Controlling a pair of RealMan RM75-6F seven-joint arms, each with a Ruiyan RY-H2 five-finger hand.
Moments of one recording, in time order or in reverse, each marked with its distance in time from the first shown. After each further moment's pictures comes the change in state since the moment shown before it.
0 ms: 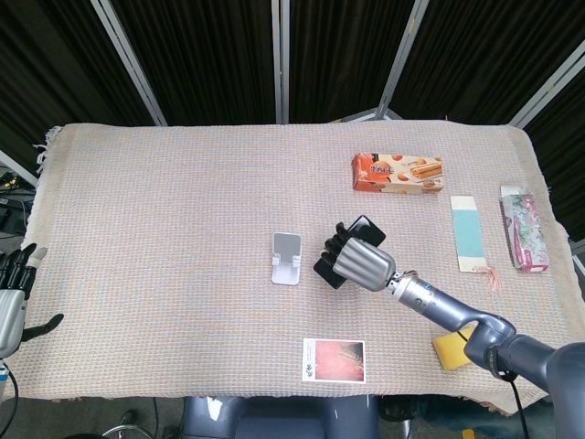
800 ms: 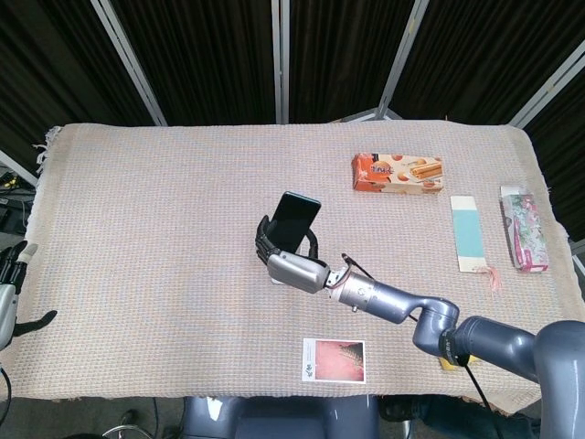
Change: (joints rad) left arm -0.016 0.017 -0.018 0.022 -0.067 -0.056 -0.056; right arm 0.176 -0.020 0.194 -0.219 -0.045 -0.240 -0.795
